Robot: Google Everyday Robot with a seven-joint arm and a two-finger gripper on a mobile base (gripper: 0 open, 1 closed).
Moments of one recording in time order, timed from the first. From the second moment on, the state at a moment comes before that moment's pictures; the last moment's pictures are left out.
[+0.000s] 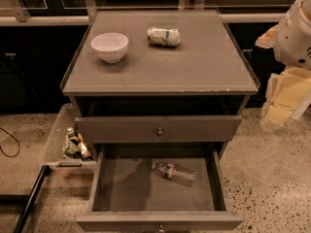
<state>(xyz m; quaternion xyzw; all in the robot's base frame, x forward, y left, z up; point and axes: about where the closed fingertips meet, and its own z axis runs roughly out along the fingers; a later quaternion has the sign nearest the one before) 0.438 -0.217 0.976 -0.60 0.78 -0.03 0.16</state>
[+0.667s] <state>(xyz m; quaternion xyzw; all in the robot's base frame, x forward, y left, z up) 0.438 -0.213 0.966 -0.61 0.78 -0.02 0.16</state>
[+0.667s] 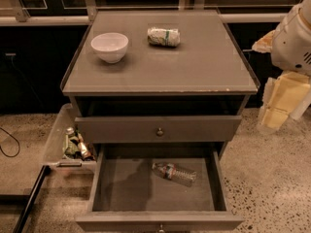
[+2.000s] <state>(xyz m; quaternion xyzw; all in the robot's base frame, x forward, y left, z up) 0.436 -0.177 0.714 -0.61 0.77 0.08 0.18</state>
